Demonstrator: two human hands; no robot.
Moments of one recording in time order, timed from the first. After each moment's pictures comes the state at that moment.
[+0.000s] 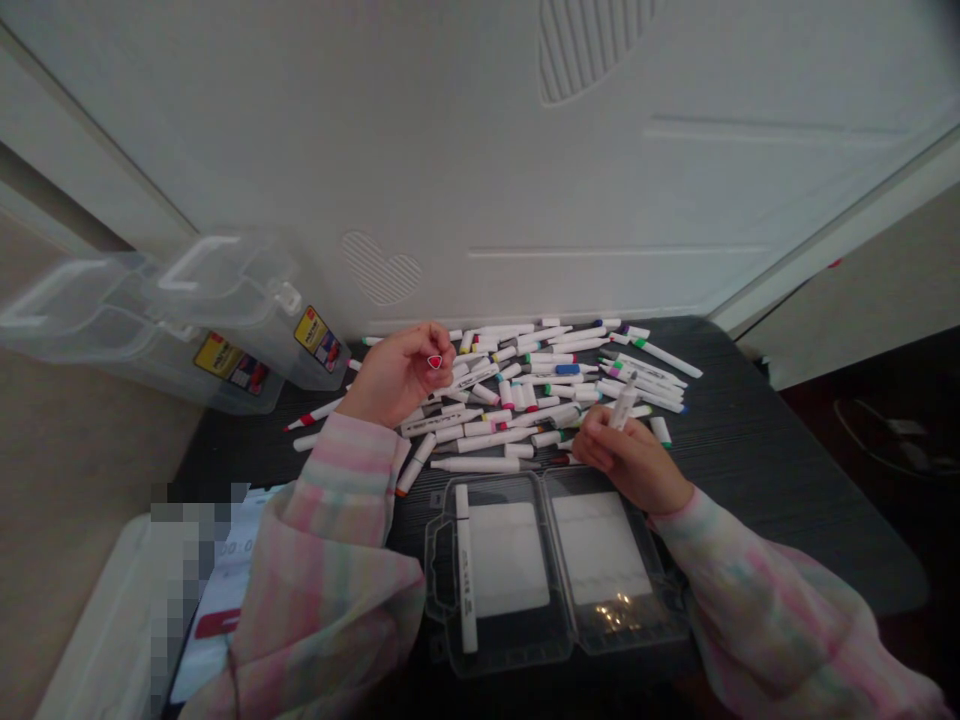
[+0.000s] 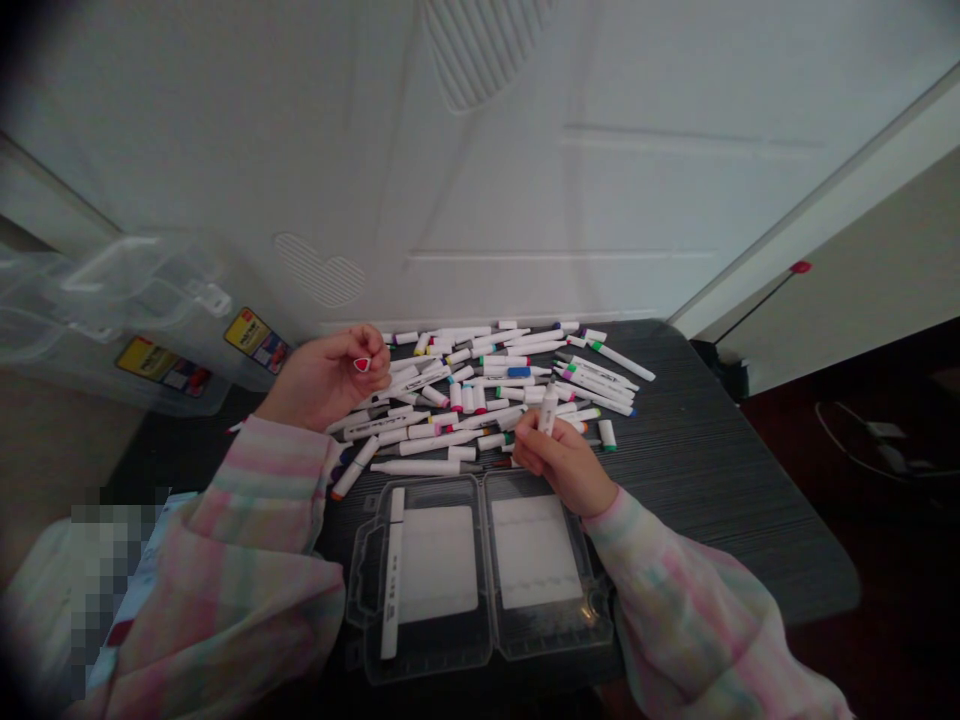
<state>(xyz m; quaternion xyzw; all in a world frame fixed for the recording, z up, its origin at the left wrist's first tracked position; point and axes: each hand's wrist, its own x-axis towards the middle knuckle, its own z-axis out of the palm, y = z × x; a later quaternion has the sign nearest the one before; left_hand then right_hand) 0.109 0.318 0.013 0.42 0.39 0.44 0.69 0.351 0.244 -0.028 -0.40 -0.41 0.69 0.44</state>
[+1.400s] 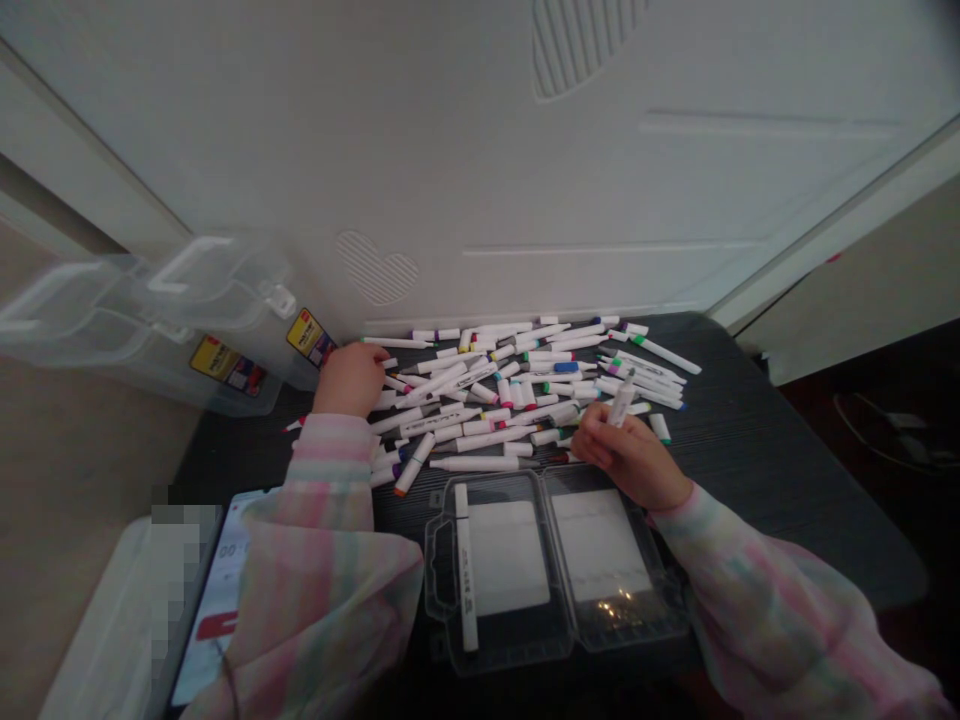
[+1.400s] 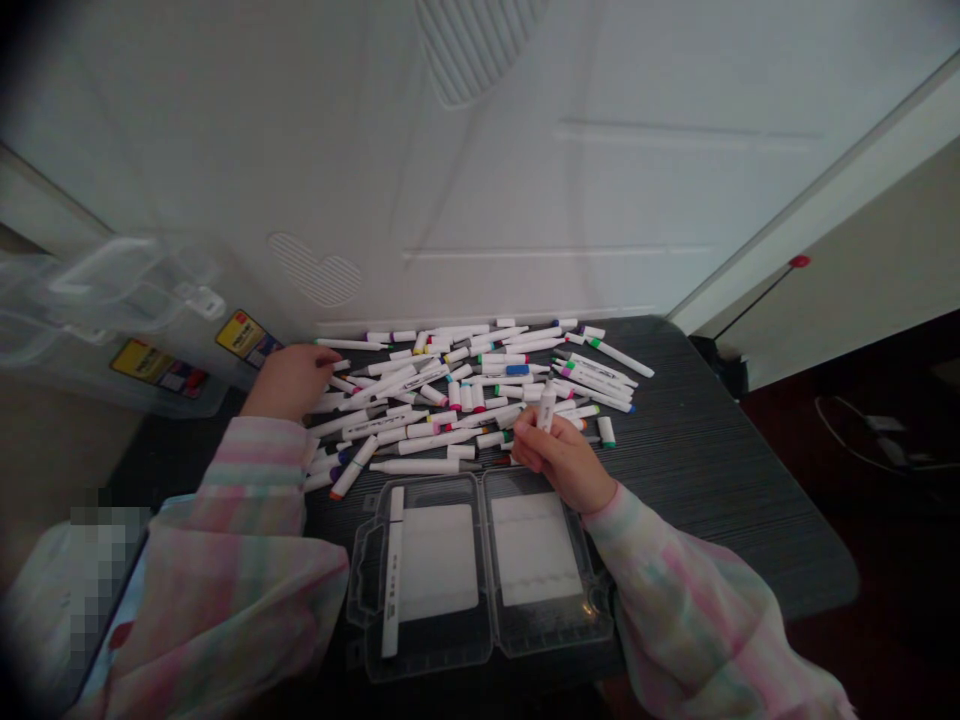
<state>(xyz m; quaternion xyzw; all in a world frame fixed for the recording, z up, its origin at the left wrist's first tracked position) 0.060 0.335 -0.021 0.67 0.73 0.06 0.08 0.350 0.245 -0.028 -0.40 -0.42 0.69 0.44</state>
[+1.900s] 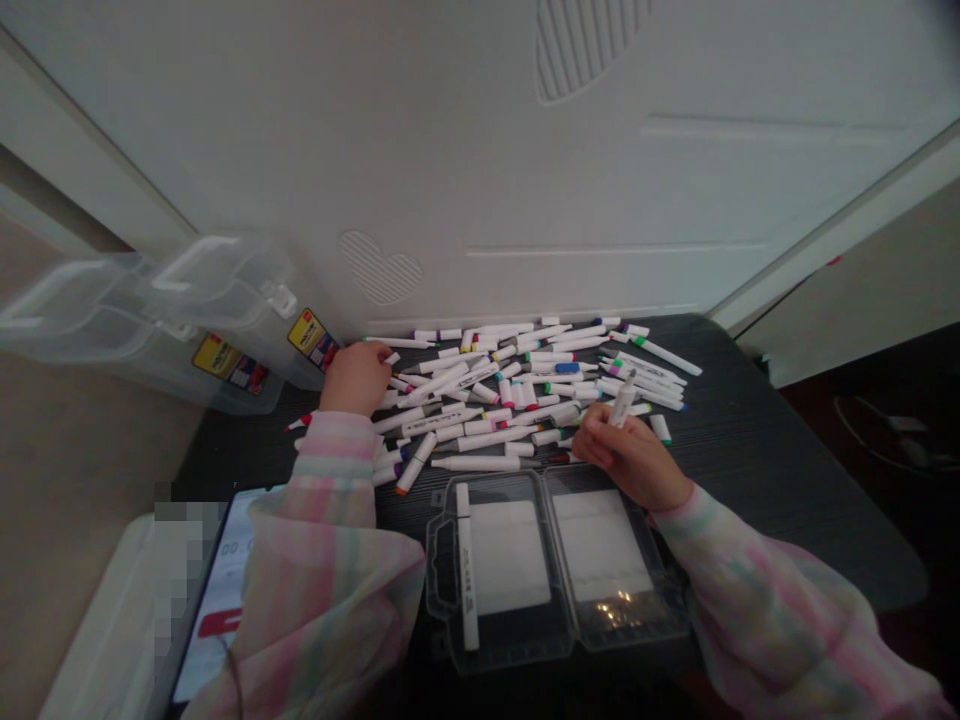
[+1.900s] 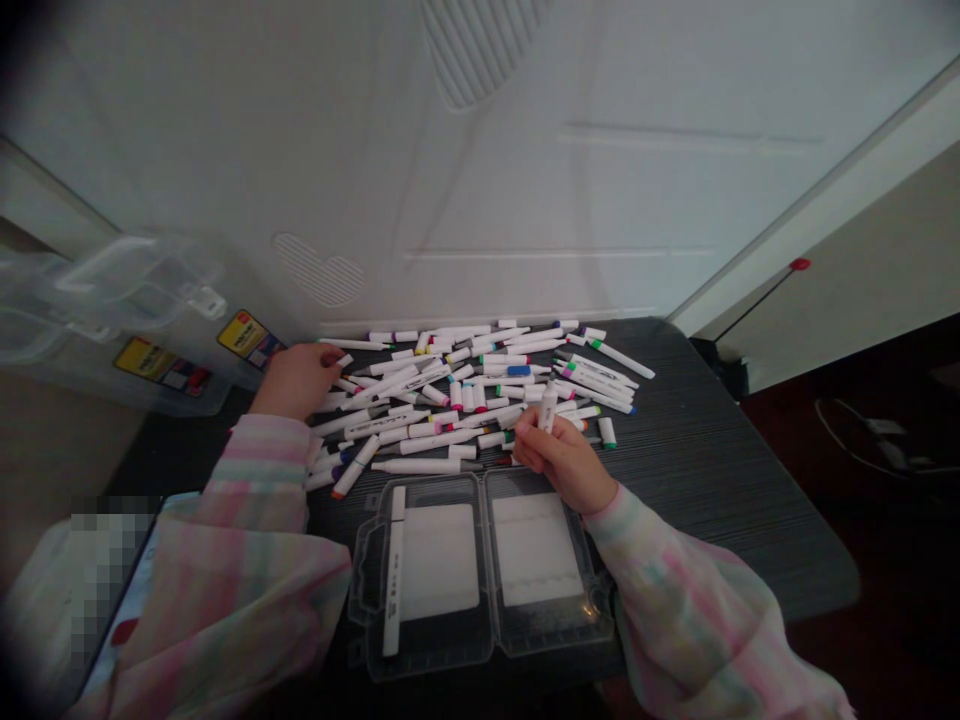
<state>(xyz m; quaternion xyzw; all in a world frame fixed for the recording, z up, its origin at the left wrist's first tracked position) 0.058 0.336 -0.032 0.67 0.73 0.12 0.08 0.349 0.244 -0.027 -0.41 -0.42 0.68 0.44</state>
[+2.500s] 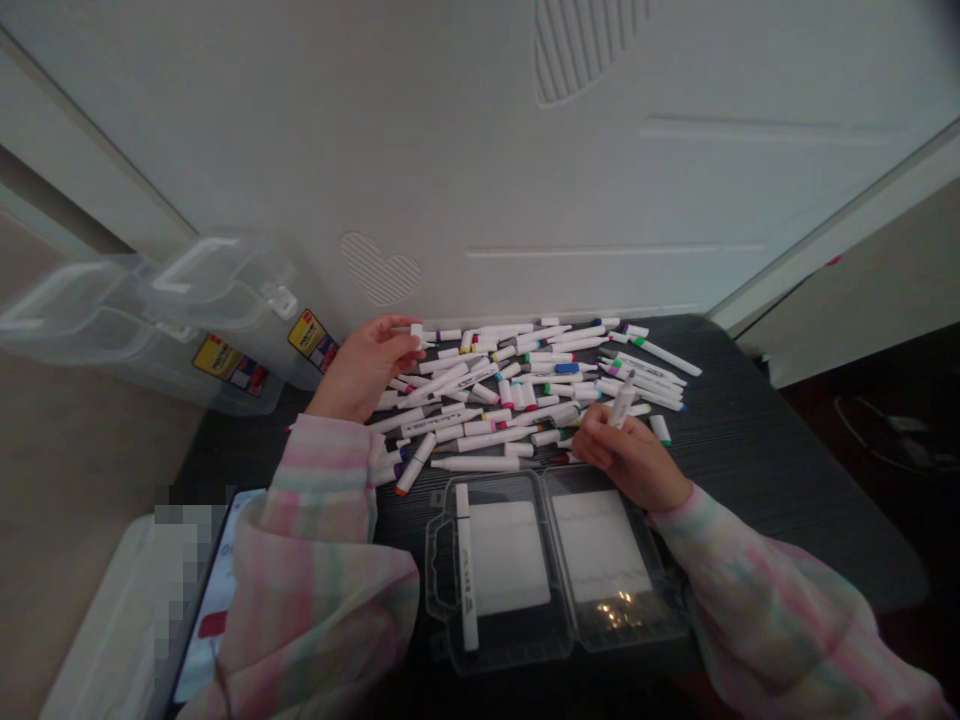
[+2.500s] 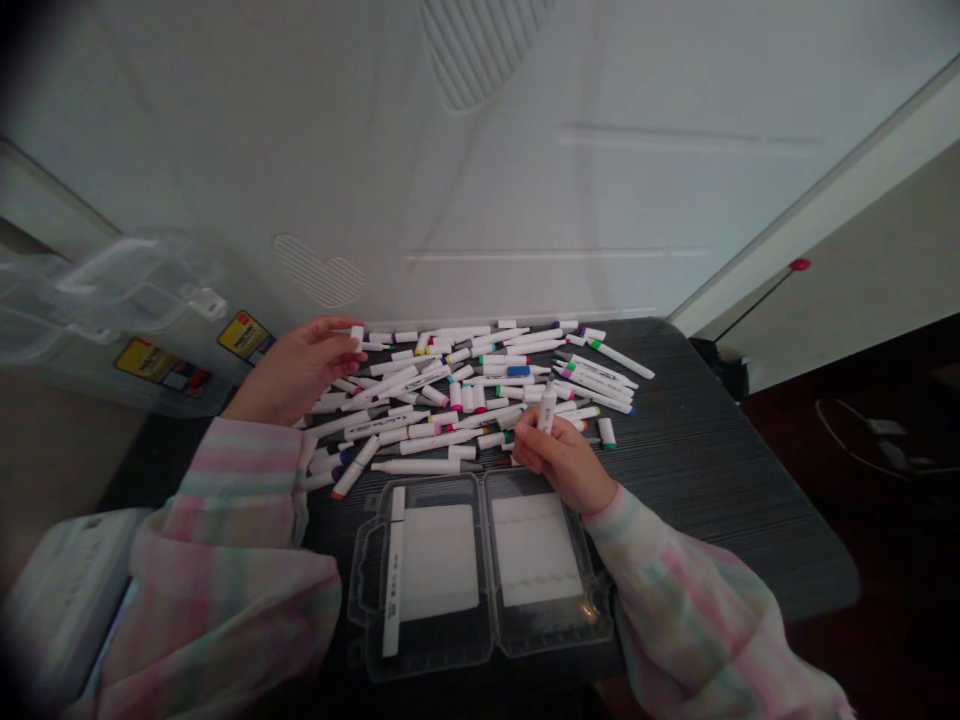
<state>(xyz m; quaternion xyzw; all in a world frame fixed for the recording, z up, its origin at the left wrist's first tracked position) 0.090 0.326 0.005 0.44 0.57 0.46 0.51 0.350 0.245 -0.027 -0.41 -0.42 0.68 0.44</state>
